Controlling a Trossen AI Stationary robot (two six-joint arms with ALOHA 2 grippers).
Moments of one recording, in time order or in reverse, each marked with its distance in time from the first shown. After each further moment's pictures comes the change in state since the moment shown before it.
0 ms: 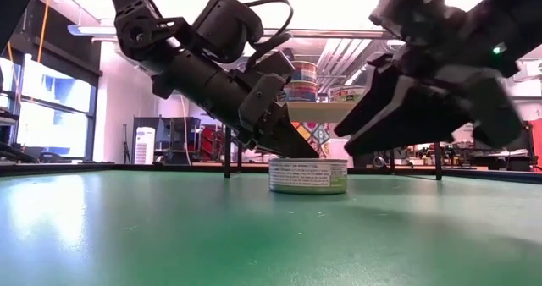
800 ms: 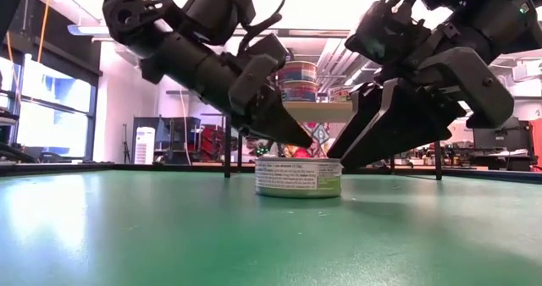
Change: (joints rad) left arm -0.040 -0.086 -0.005 -0.016 -0.056 0.003; right arm -0.108 0.002 0.001 -0.003 -0.323 0.132
